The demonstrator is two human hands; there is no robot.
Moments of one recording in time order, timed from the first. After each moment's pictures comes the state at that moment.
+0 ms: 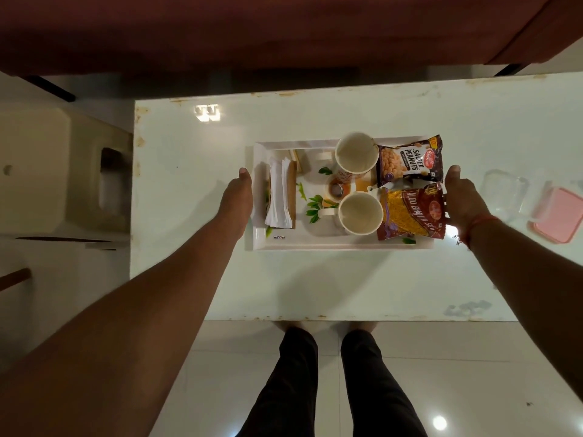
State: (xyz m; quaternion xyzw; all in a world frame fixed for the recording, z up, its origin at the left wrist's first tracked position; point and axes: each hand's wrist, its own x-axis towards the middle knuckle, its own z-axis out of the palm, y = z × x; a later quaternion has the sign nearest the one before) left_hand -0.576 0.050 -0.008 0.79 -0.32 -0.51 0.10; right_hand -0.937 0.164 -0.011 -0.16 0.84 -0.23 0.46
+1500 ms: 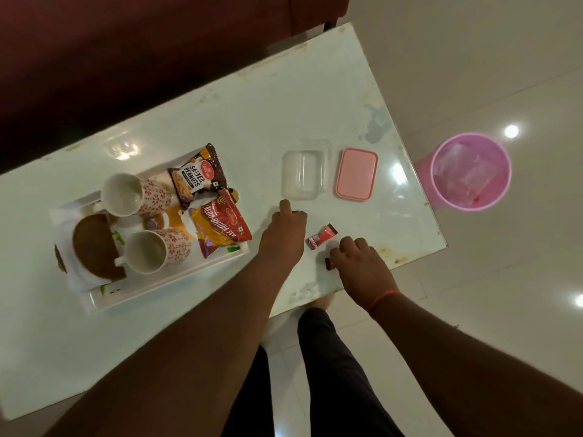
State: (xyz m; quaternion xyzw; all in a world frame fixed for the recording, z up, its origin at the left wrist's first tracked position) left_hand -0.972 0.245 -0.033 0.38 -0.88 -0.19 -0.21; right_hand -1.077 0.402 -0.045 -0.60 0.76 0.05 0.24
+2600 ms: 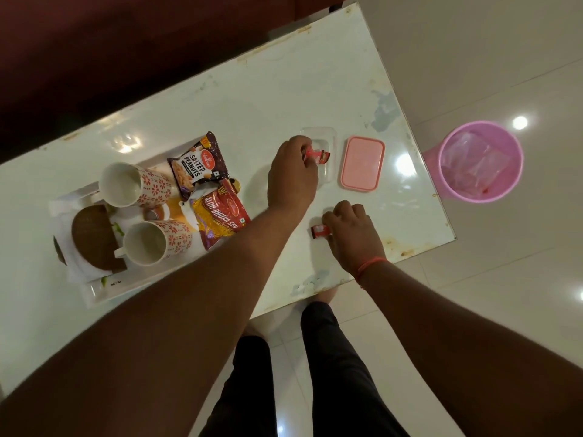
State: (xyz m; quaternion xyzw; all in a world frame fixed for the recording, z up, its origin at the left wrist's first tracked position) left_hand -1.026 0.199 -0.008 0.53 -0.75 -0.39 0.12; right_hand -1.076 0.357 -0.060 -0.55 0.81 -0.02 0.19
